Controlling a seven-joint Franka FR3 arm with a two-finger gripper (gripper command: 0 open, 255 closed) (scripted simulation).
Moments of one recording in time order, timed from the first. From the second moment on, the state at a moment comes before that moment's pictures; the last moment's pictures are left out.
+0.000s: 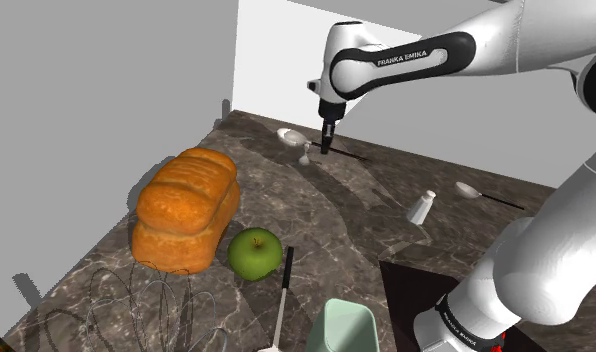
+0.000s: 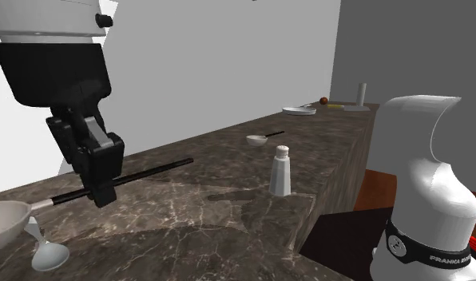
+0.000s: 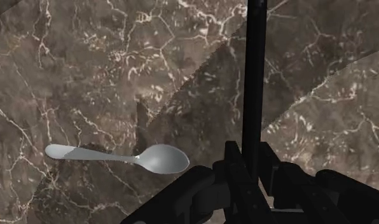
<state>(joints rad) 0.13 -0.01 -0.04 -2.04 -0.16 2.00 -0.59</state>
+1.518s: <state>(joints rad) -0.11 -0.41 -0.35 -2.45 -0.32 2.08 -1.04</state>
